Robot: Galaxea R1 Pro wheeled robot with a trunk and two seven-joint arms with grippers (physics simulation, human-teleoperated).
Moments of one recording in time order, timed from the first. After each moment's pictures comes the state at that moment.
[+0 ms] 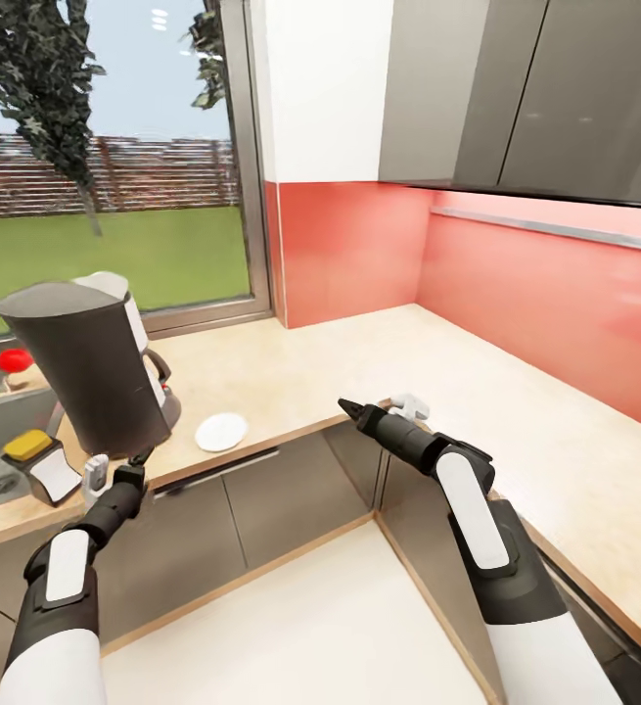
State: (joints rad) left arm -0.60 -0.09 0.78 -1.09 0.74 0.57 -0.17; right arm -0.61 0.07 0.15 -1.50 -0.85 0.70 -0.19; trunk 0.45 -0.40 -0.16
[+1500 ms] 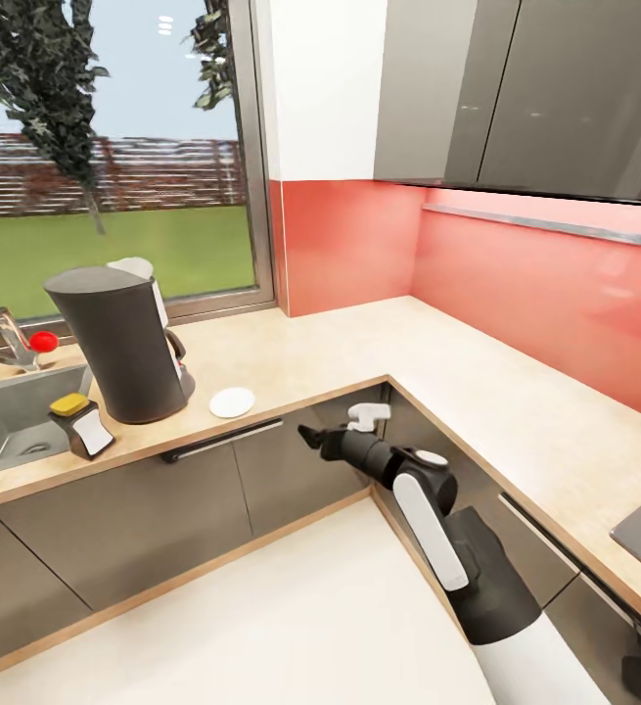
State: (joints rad) left arm 0.12 0.21 0.74 -0.19 -0.27 -0.56 -0.21; right arm -0.61 0.07 0.36 -1.48 -0.55 0.68 -0.05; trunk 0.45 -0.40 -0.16
